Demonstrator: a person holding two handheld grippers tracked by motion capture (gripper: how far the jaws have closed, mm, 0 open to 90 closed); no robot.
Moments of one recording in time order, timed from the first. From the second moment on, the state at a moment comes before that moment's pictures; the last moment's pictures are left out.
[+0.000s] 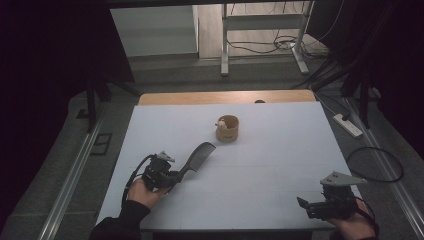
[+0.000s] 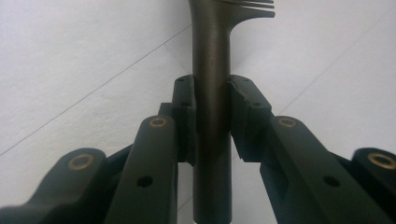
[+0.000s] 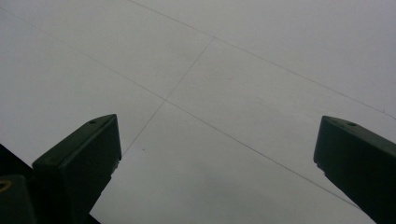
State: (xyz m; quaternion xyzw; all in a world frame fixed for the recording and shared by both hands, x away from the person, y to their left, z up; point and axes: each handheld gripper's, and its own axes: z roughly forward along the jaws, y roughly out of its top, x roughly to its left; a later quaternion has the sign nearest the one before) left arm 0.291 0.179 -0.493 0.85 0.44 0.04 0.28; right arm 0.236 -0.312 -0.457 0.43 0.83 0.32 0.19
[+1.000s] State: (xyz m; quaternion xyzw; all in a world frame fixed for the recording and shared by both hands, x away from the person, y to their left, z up) left arm 0.246 0.174 -0.469 0.84 0.41 0.08 0.35; right arm 0.236 -0.305 -0.448 0.37 0.83 0.38 0.18
